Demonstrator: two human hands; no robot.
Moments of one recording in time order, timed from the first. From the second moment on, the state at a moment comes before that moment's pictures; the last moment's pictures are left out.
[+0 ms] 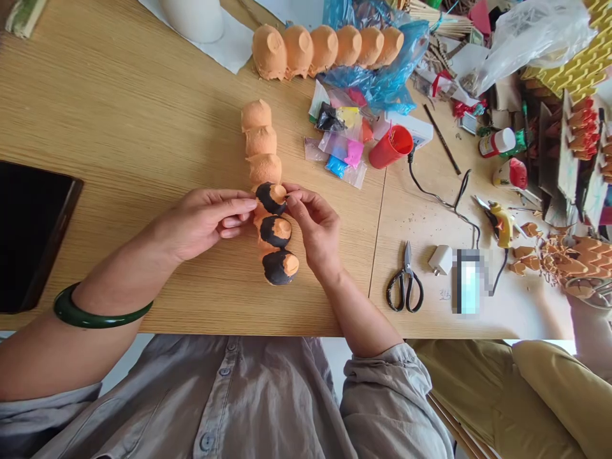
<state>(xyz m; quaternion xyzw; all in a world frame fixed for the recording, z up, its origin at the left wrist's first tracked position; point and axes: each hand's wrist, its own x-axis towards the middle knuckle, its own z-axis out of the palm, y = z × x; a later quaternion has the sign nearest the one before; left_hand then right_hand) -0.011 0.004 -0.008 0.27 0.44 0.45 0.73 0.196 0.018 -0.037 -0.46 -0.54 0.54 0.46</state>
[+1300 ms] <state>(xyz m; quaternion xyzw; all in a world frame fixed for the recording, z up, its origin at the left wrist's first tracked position) 0.024 -0.012 -0.013 0.23 0.46 0.48 0.71 0.188 -0.019 -0.002 -0.48 -0.84 -0.08 0.25</state>
